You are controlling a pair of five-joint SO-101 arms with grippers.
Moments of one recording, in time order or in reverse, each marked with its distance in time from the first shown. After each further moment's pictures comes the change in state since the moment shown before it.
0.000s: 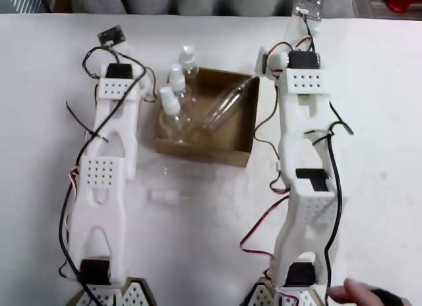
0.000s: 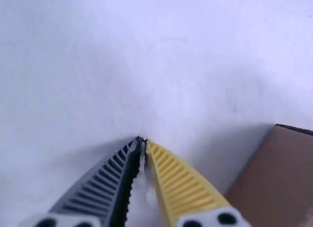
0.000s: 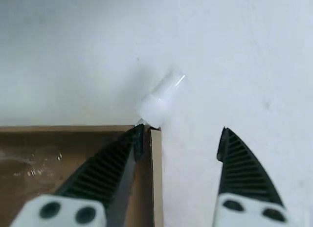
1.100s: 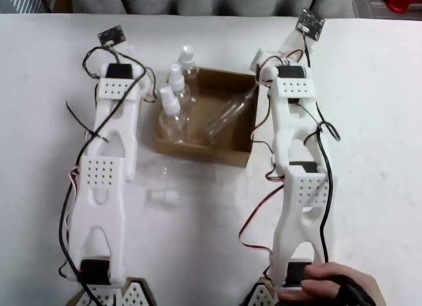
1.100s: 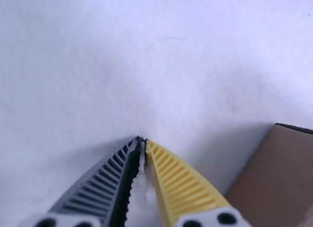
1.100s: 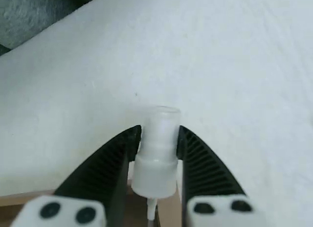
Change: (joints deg) left arm 0.0 0.0 0.0 0.0 -0.4; right arm 0.0 11.8 0.0 -17.0 -9.7
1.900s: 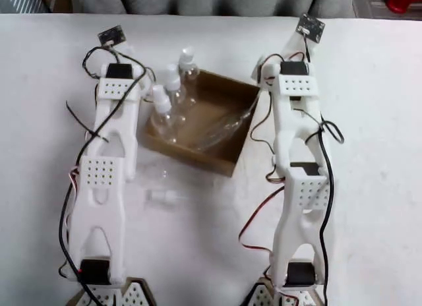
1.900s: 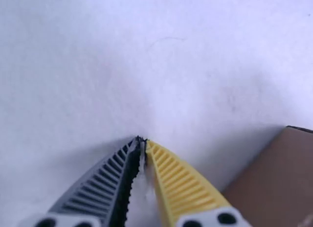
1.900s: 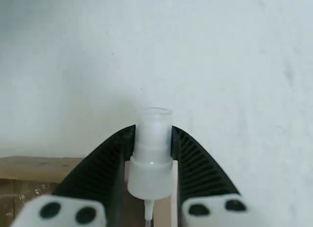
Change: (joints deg) left arm 0.0 0.0 0.0 0.0 0.0; right arm -0.9 -2.0 -1.2 15.0 0.0
